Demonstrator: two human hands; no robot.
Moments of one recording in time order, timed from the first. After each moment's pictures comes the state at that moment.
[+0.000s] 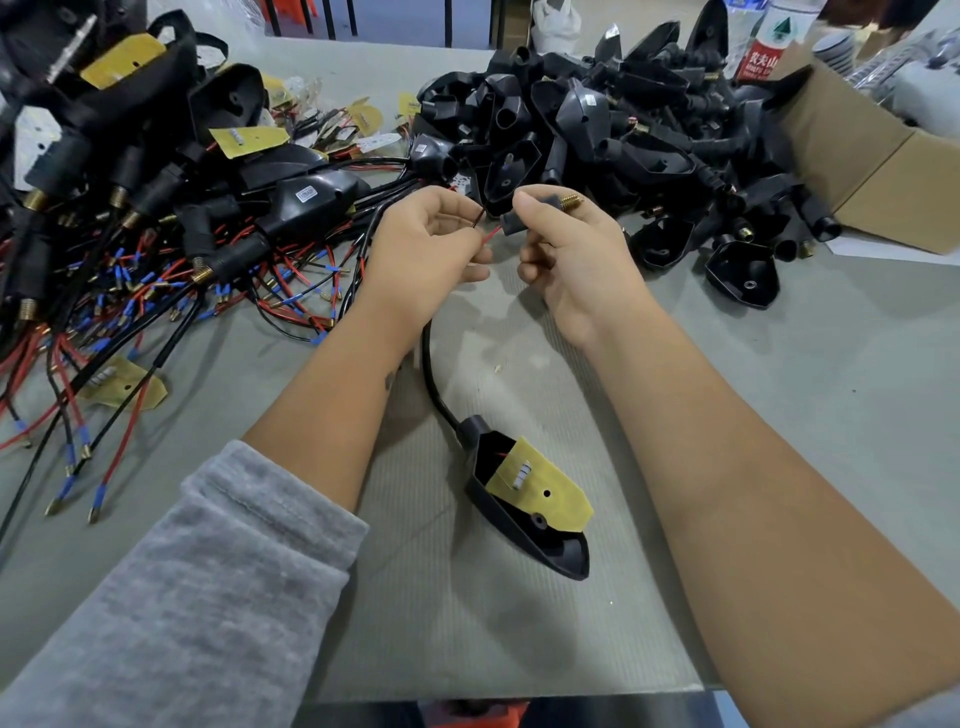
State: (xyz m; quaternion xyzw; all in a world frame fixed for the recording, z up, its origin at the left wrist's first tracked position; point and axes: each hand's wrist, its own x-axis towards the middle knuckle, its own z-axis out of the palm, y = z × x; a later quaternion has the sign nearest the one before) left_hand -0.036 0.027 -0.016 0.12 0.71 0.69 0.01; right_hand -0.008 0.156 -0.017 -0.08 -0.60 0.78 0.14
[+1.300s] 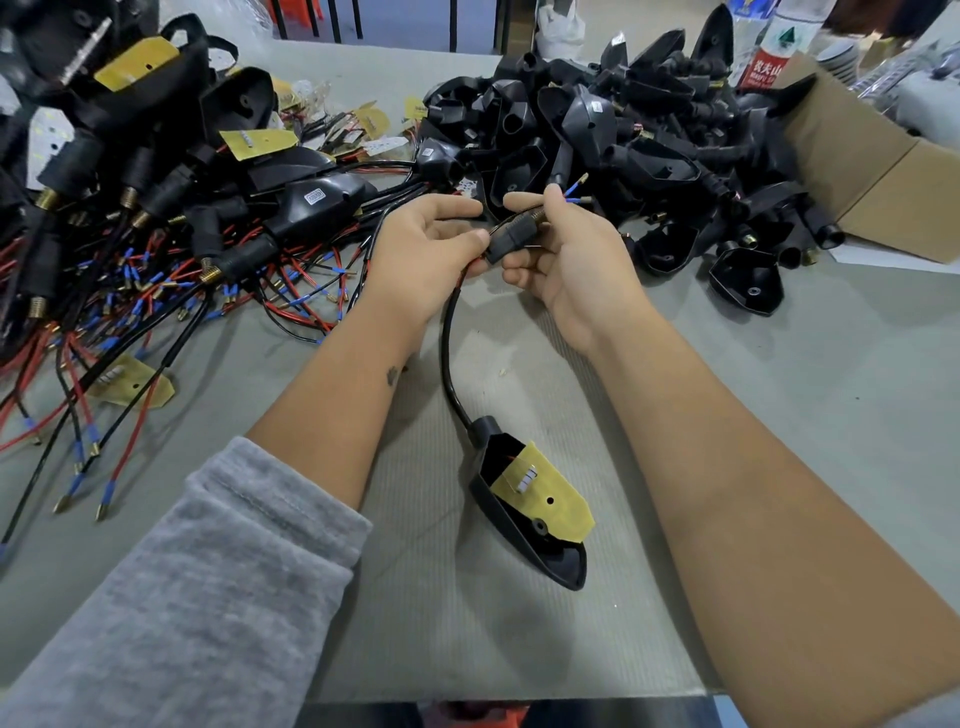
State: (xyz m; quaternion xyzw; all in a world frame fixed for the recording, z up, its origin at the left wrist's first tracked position) left_hand -0.045 0.024 -0.023 0.11 0.68 0.72 0.03; right_hand -0.008 0.153 -0.015 -0.07 -0.61 0.79 0.10
